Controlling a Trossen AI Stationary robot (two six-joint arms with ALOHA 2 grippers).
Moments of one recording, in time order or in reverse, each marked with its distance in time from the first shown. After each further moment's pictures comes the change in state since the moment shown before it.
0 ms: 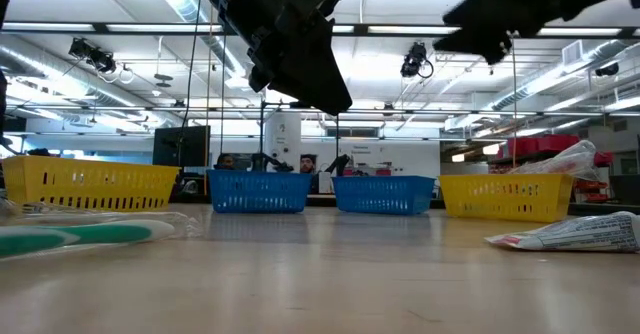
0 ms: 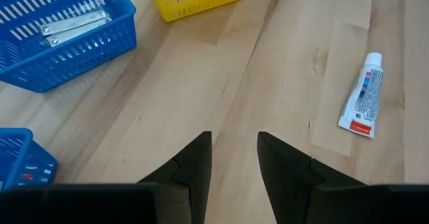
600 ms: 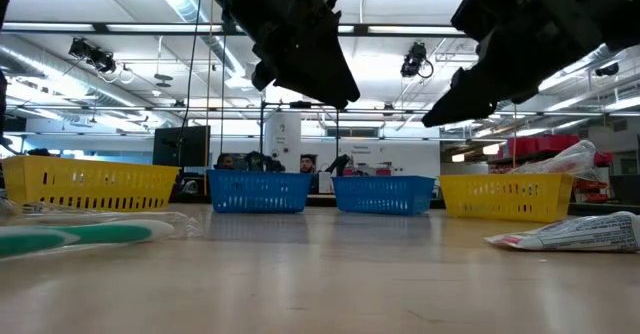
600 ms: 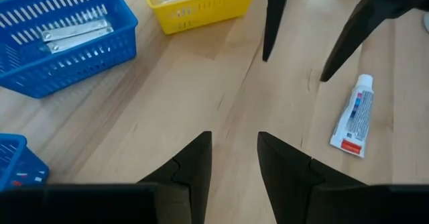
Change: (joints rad) left arm 0.000 0.000 0.000 0.045 -0.015 -0.033; right arm 0.001 0.339 -0.015 0.150 -0.123 0.008
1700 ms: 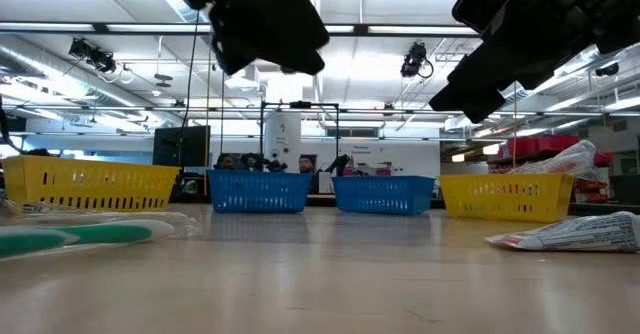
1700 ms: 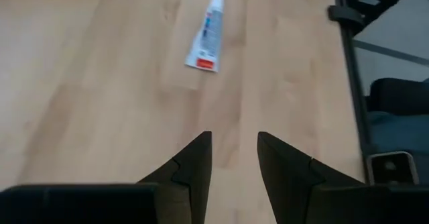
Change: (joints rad) left arm -0.215 0.000 0.000 -0.002 0.189 -0.064; right arm 0.006 0.011 0.000 0.075 -0.206 0.102
